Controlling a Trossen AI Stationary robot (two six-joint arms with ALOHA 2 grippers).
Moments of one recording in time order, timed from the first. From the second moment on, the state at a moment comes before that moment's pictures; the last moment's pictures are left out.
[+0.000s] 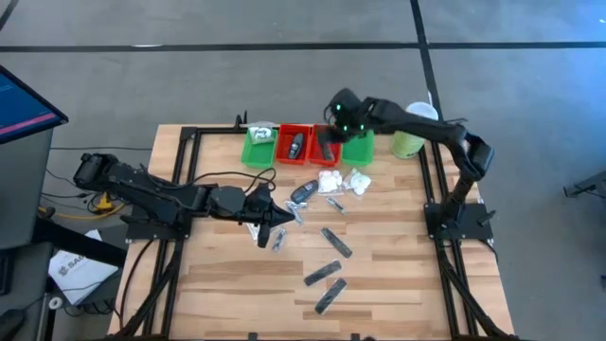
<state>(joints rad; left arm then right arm) -0.20 1.25 0.76 0.21 -0.20 -0.45 -0.55 1.76 1.52 -0.73 -0.13 0.69</state>
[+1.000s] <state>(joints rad) -0.19 1.25 0.76 0.20 -0.20 -0.45 -0.74 1.82 2.17 -1.07 -0.26 0.57</state>
